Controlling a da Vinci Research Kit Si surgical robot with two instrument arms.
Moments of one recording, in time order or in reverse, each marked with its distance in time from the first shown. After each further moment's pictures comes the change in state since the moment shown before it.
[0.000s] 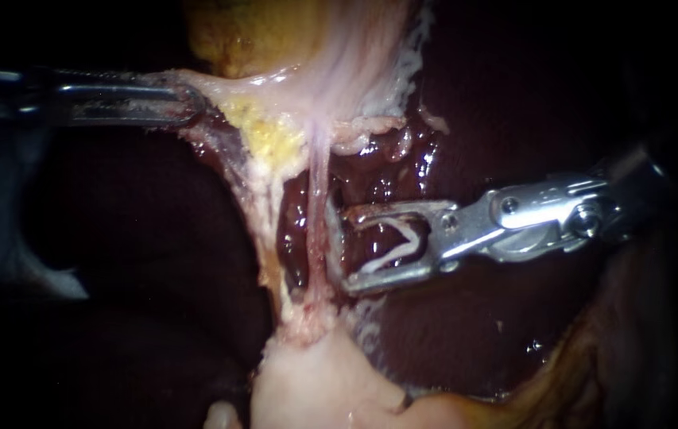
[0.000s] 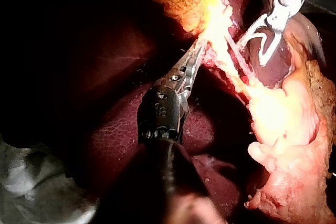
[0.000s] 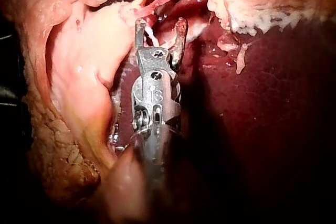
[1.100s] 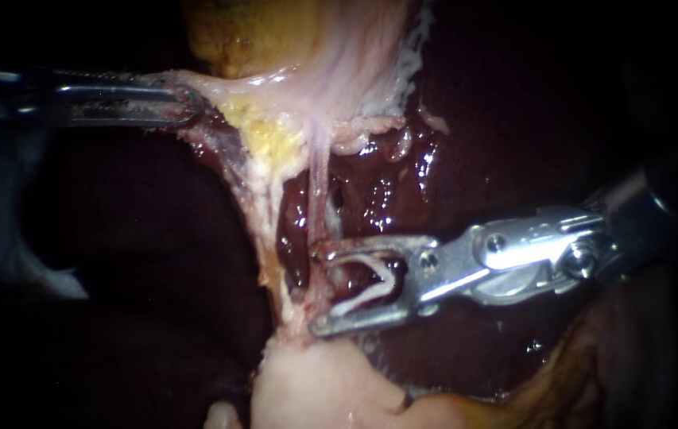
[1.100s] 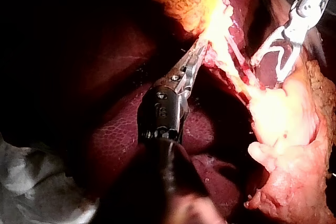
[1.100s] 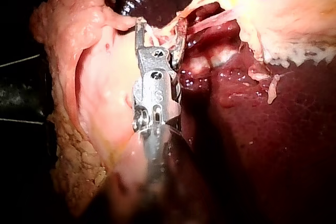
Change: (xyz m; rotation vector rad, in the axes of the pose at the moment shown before) right arm 0.004 -0.005 0.004 0.050 0.008 0.008; left arm 0.000 0.000 0.000 -0.001 0.000 -0.005
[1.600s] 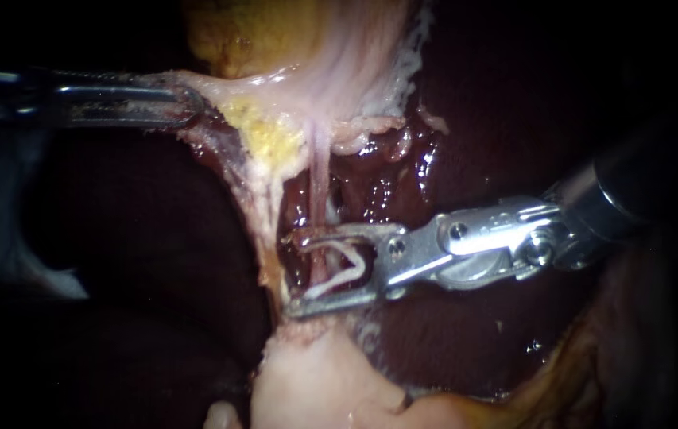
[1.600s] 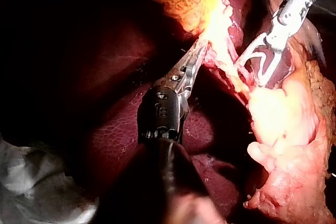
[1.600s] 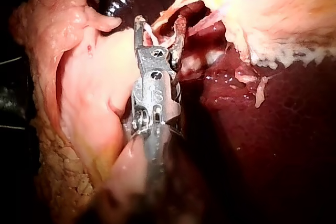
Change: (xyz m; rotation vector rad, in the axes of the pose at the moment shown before) right arm -0.003 0.003 0.002 0.004 -0.005 -0.005; left arm 0.000 0.000 0.000 0.001 0.000 -0.001
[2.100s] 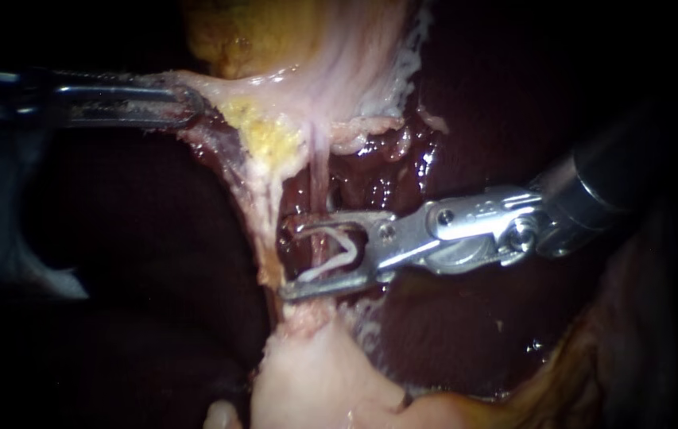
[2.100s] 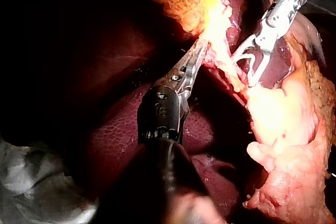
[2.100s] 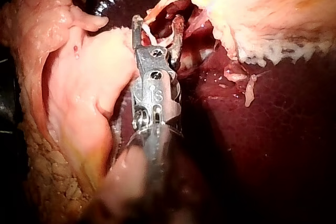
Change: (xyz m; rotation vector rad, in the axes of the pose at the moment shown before) right arm -0.002 0.002 0.001 0.011 -0.001 0.006; left arm 0.000 0.000 0.000 0.001 0.000 0.000
